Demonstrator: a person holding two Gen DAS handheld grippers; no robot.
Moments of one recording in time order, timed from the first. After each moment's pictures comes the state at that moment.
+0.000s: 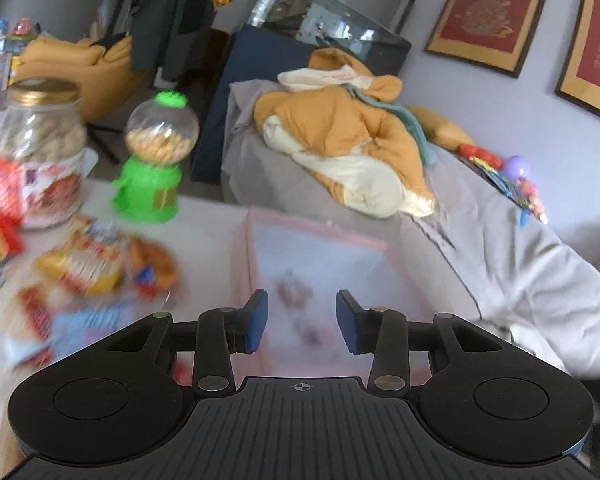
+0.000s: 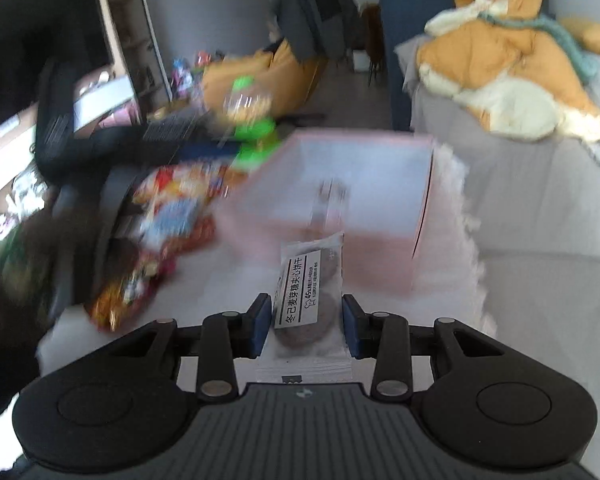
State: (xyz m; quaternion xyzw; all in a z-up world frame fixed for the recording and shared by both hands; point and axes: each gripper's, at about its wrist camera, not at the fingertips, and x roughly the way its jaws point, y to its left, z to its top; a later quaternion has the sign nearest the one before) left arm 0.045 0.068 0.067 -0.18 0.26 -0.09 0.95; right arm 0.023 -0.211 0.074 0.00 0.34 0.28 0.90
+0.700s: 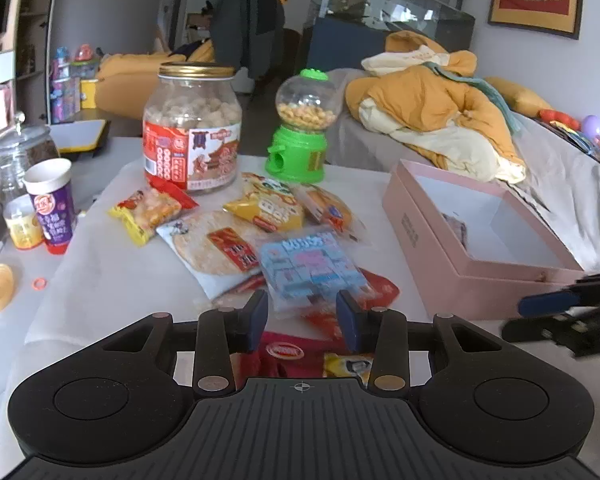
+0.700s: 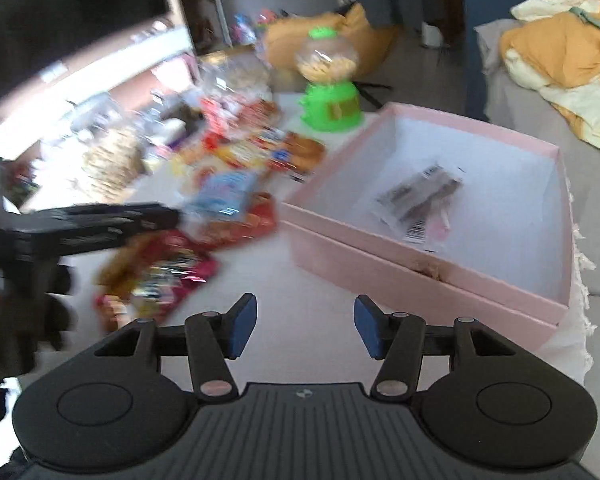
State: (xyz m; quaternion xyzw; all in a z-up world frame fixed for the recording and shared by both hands) left arm -0.016 0.138 0.040 -0.10 0.29 0.04 0.95; right arm 0.077 -0.116 0.037 -0.06 0.38 0.36 0.85
